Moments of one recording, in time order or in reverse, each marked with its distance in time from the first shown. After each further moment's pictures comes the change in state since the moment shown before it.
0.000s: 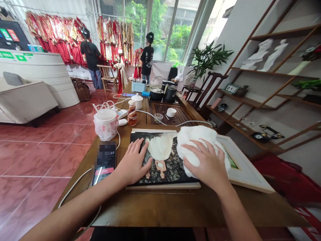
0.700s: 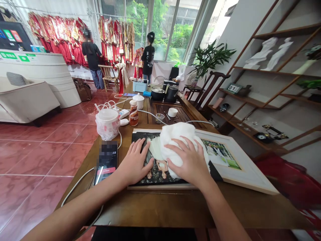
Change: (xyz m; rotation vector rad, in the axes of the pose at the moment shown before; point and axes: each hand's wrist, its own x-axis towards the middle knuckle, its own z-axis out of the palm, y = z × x) left_hand 0.001 0.004 0.000 -0.033 0.021 0.012; right_hand 0.018 -0.048 -0.004 0.180 -0.052 -0.139
